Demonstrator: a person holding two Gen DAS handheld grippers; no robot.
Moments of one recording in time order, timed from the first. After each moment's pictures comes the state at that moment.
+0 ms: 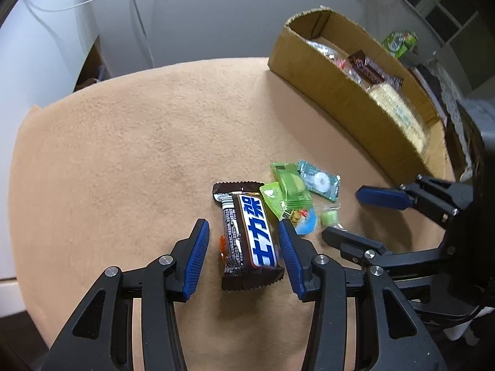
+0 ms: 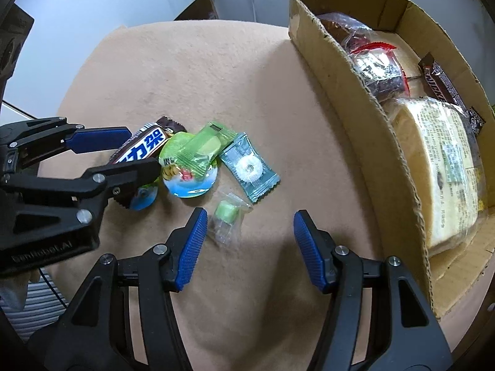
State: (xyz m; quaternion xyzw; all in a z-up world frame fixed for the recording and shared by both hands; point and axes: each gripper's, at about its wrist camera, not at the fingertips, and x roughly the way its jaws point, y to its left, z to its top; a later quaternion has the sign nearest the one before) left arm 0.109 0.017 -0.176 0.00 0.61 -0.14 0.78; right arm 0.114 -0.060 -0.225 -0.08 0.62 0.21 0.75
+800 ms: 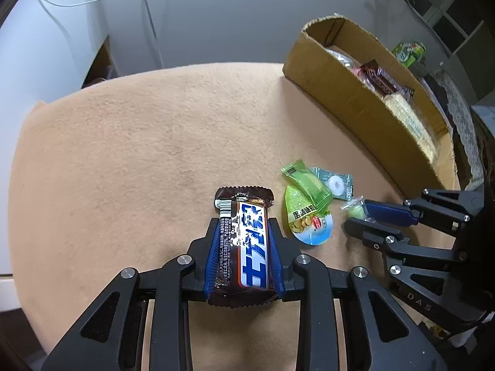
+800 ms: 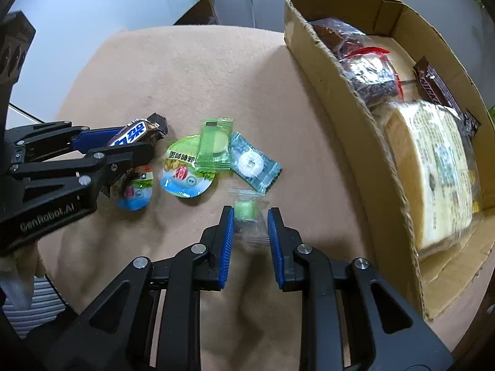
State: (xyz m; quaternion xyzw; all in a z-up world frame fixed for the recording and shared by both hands) left arm 0.104 0.033 -0.176 -0.03 0.59 -0.12 0.80; right arm 0.110 -0.059 -0.221 -0.08 0.61 0.21 0.76
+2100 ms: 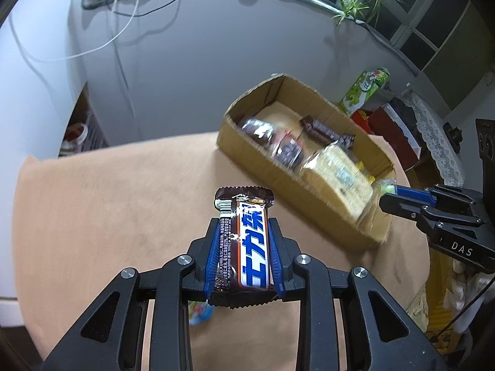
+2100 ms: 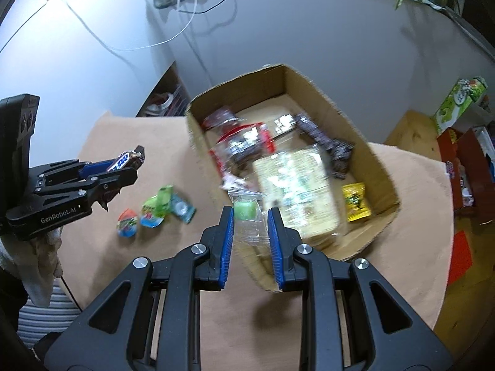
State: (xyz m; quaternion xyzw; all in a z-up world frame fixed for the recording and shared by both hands) left arm 0.123 -0.014 -0.107 -0.05 0.52 -0.17 0.83; right arm 0.124 -0.201 -0.100 -0.01 0.53 0.16 0.83
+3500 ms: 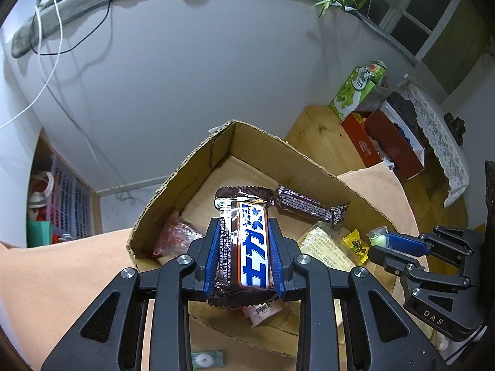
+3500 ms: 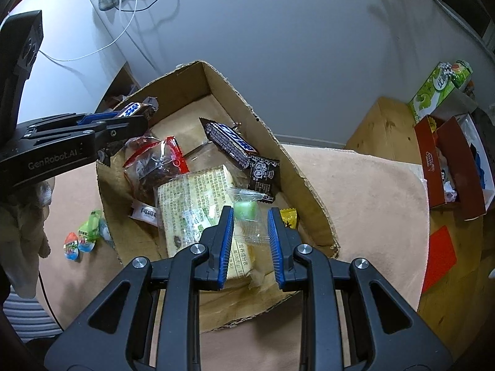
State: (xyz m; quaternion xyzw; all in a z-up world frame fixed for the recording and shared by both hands) left arm 0.231 -0.107 -0.118 -0.01 0.53 -0.20 0.83; right arm 0.190 -0.257 -0.139 -0.02 0.56 0.10 0.82
